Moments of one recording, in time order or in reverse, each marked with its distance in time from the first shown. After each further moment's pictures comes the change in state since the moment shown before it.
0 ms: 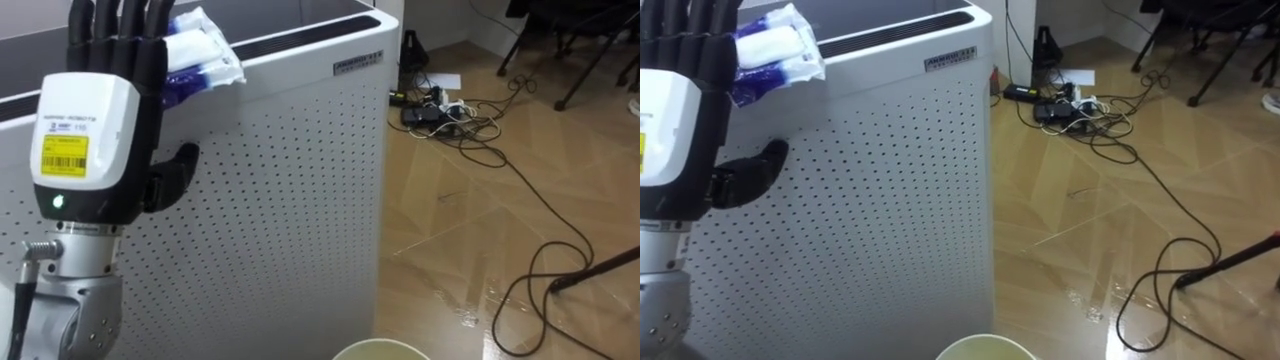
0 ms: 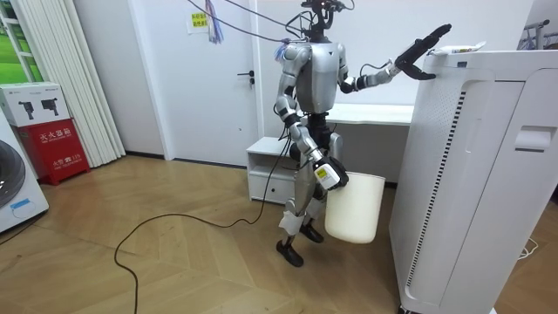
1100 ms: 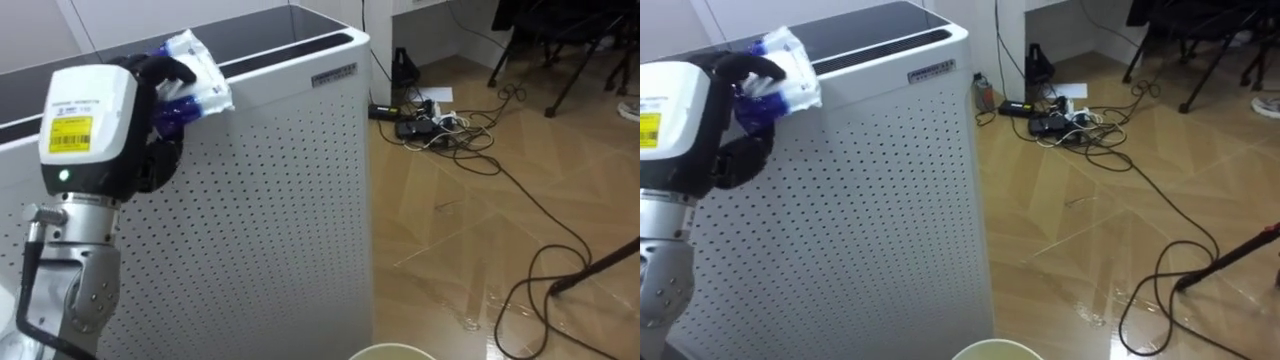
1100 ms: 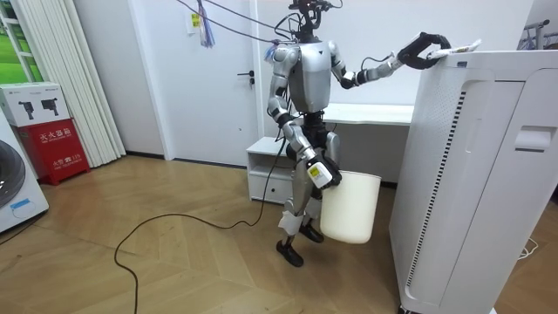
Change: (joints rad) left arm -0.147 0.037 -0.031 0.177 -0.069 0.094 -0.068; right arm -0.003 -0.038 0.000 -0.054 -0.013 0.095 -0.010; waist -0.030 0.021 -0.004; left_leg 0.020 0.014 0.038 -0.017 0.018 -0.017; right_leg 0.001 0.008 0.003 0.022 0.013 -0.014
